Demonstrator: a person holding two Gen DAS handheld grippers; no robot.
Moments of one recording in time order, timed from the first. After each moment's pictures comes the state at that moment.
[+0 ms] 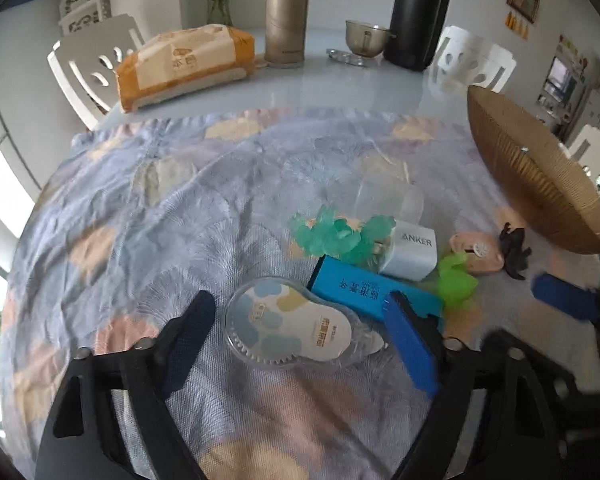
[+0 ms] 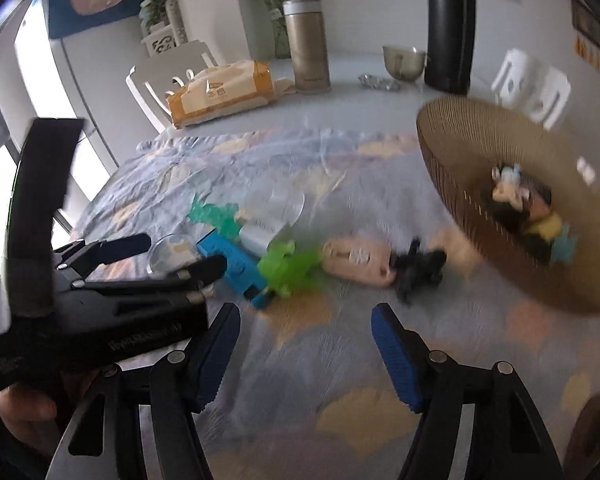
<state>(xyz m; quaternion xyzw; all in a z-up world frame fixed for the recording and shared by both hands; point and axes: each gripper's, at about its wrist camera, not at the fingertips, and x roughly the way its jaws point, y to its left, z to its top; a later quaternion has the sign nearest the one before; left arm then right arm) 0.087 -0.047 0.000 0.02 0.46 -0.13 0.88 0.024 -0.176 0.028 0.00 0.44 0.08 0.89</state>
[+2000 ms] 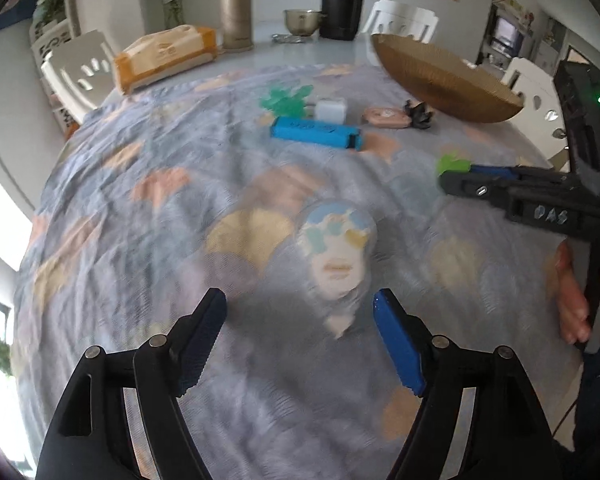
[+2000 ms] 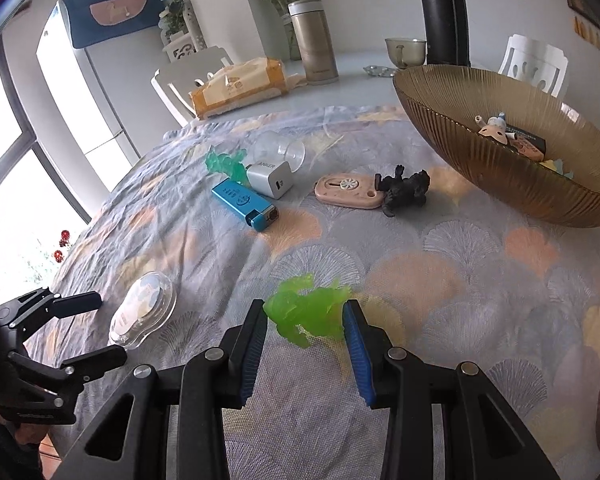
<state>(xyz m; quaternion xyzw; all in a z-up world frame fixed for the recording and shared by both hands) -0.047 -0.011 0.004 0.08 0.45 -0.21 0.86 -0.035 -0.214 0.005 0.05 0.43 0.13 0.89</state>
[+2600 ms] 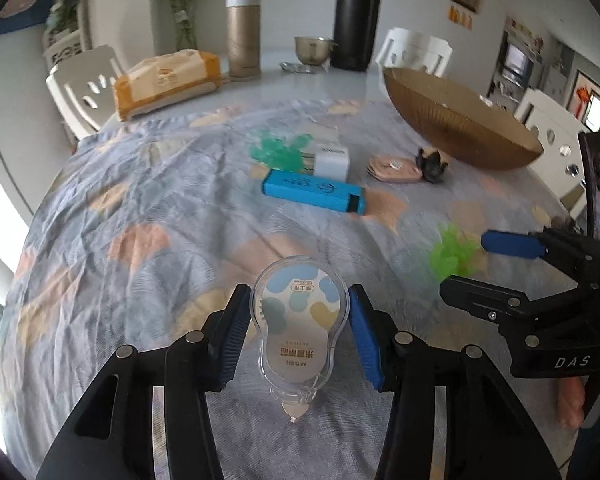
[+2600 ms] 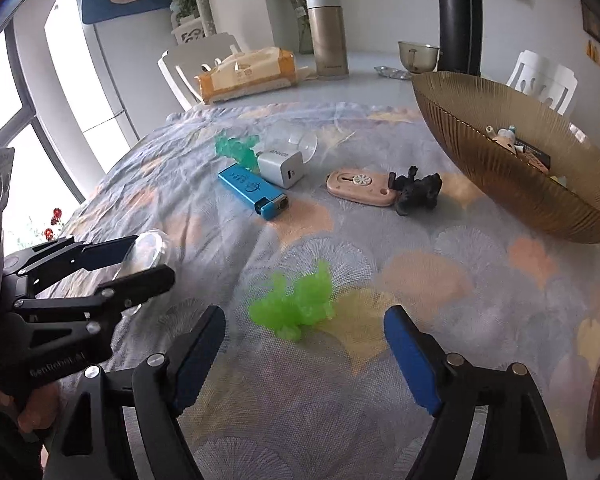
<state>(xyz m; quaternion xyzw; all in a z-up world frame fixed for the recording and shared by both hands) -0.019 -0.030 0.006 0.05 0.41 -0.17 0.90 -0.036 -0.202 0.002 0.01 0.44 0.12 0.89</state>
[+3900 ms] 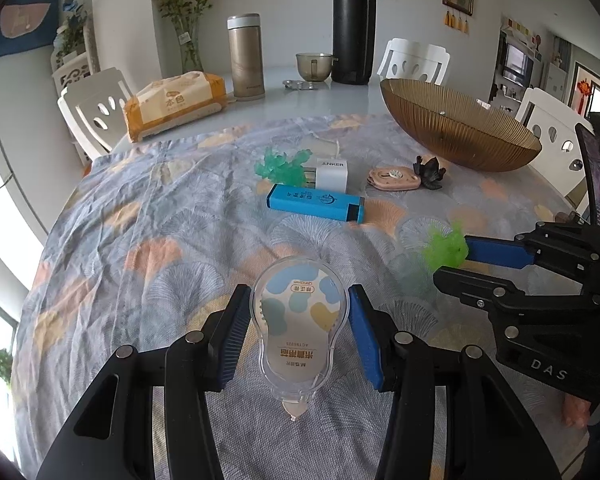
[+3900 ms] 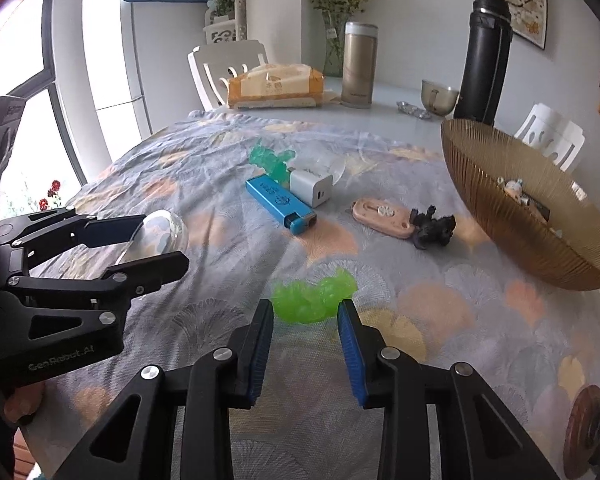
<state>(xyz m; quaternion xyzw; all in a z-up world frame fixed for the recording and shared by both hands) -0.029 -0.035 0.011 0.07 0.38 -0.16 0.91 -0.047 -0.175 0.007 -0.06 0.40 0.13 0.90</state>
